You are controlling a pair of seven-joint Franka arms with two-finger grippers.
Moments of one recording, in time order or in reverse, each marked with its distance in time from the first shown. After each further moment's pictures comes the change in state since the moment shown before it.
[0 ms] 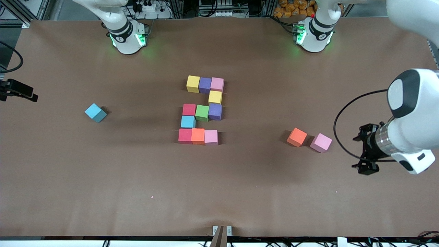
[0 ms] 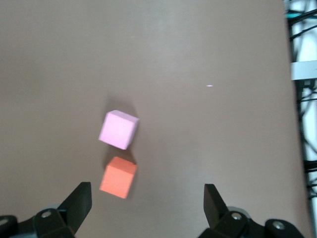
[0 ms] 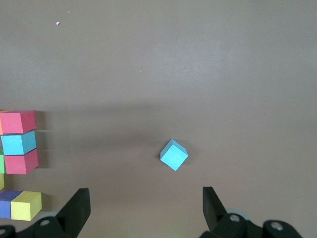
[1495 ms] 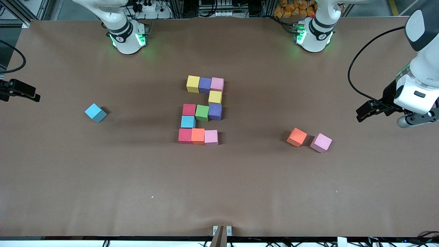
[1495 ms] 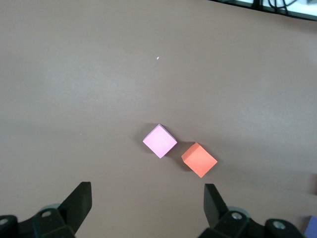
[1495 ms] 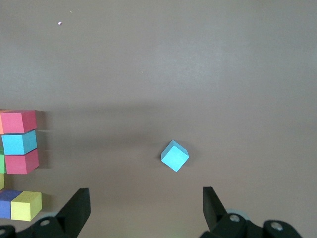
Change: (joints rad) left arm -0.010 -0.422 0.034 -0.415 -0.003 0.141 1.196; right arm 0.005 -0.002 0.001 -0.006 0.000 0.009 0.000
